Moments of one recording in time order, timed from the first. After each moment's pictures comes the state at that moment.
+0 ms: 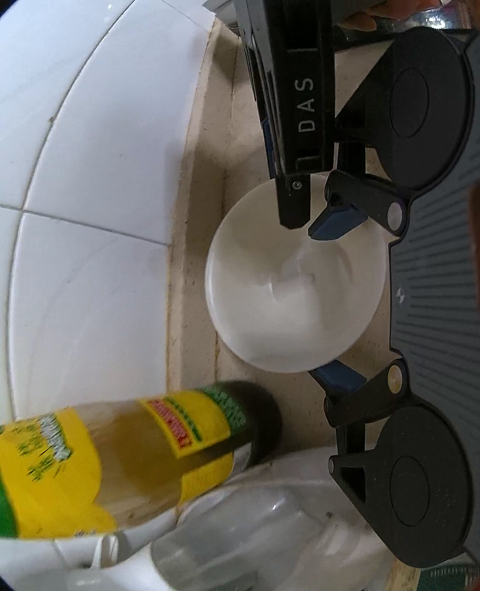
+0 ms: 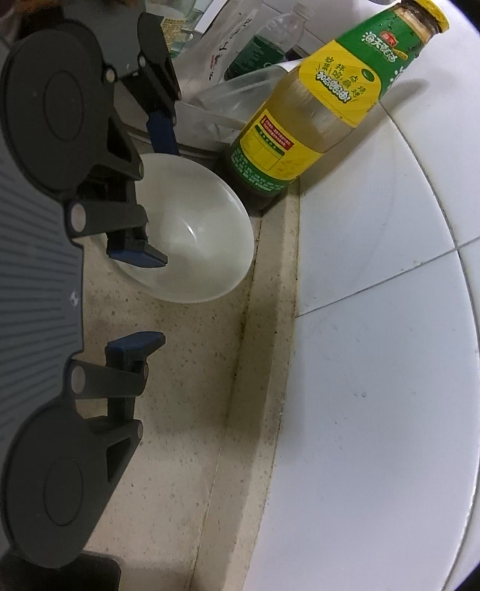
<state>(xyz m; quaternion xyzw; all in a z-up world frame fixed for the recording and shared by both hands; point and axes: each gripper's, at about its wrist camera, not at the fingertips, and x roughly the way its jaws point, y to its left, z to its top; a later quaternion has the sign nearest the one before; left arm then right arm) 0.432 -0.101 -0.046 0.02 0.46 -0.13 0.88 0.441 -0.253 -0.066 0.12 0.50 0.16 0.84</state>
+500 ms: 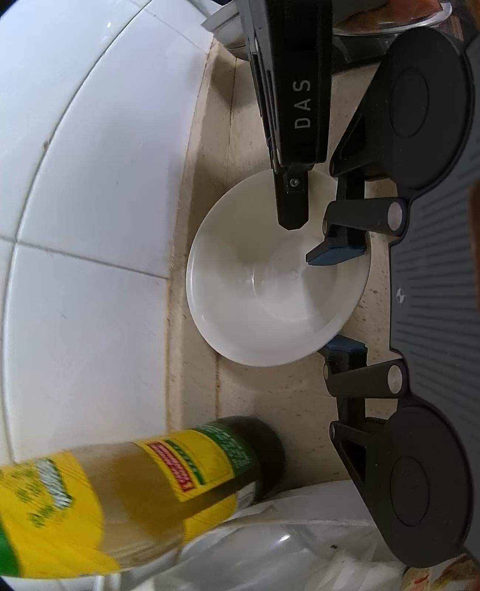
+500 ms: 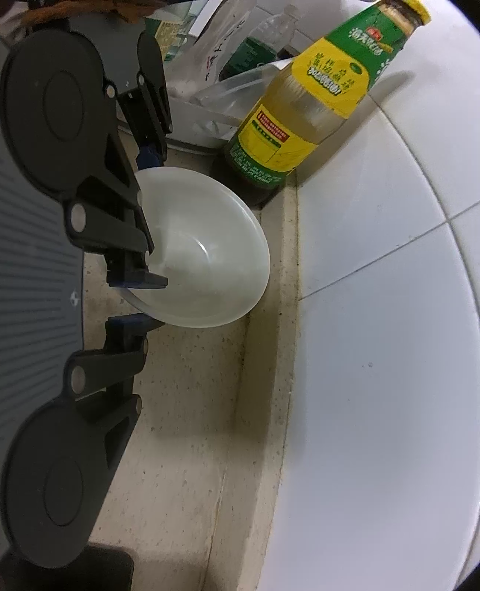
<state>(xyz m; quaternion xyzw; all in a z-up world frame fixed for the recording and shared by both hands) 0.431 -0.116 -0.046 0.02 0.46 -0.16 0.87 0.434 -0.270 -0.066 0.14 0.50 0.16 0.84</state>
